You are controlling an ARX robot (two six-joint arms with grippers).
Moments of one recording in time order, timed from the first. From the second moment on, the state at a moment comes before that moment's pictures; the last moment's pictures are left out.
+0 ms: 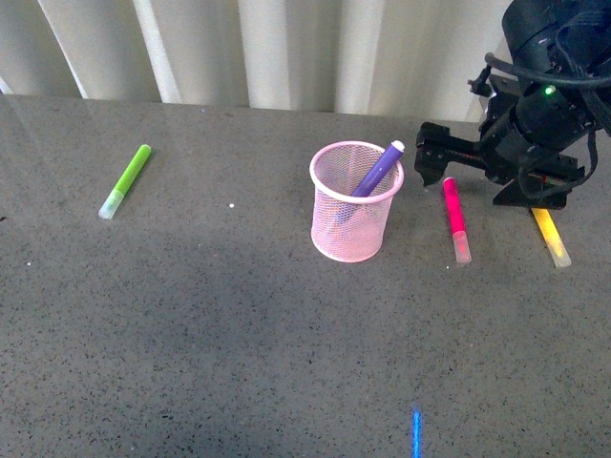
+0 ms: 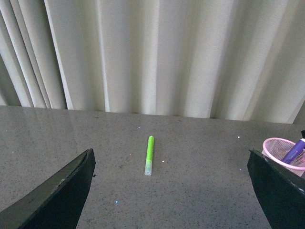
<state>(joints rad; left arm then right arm) 0.00 0.00 0.01 0.00 0.00 -0.01 0.15 2.35 1.48 -0.22 -0.04 0.35</state>
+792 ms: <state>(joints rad) 0.00 0.00 0.01 0.00 0.00 -0.01 0.11 2.38 1.45 -0.15 -0.04 0.38</state>
